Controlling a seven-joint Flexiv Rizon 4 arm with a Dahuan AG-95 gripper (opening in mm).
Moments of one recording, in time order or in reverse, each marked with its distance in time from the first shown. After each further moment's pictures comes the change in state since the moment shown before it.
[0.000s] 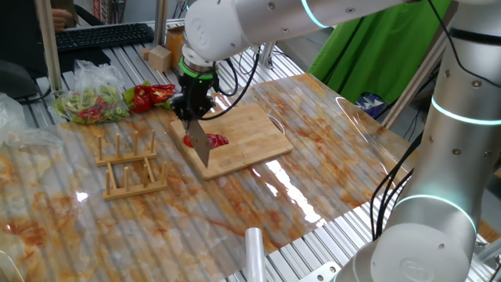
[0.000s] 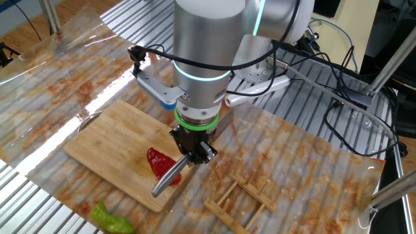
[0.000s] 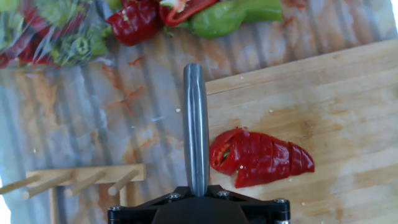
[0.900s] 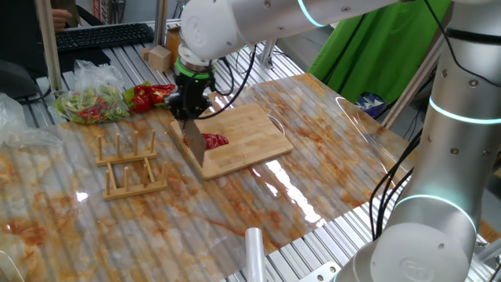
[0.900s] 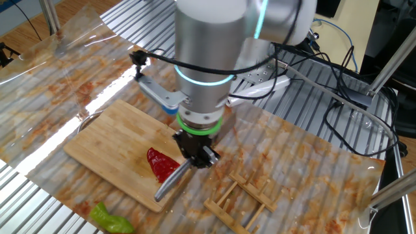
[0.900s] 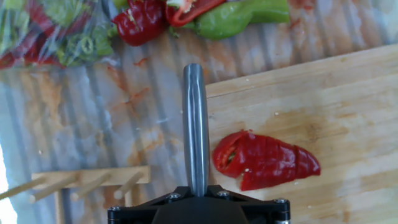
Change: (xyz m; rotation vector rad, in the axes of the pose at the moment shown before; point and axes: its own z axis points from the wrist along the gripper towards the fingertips) arm 0.000 0.019 -0.001 -0.022 -0.008 0.062
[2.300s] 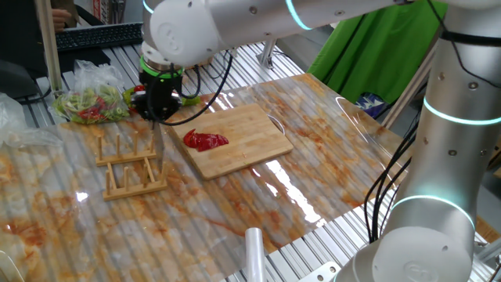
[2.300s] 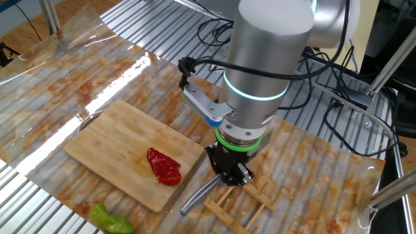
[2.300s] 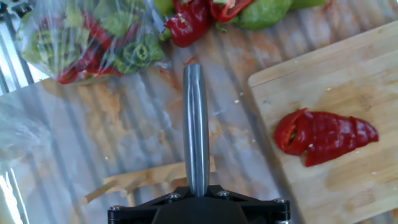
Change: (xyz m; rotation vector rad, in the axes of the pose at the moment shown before) arm 0.011 0.078 -0.011 -0.008 -0.039 0.106
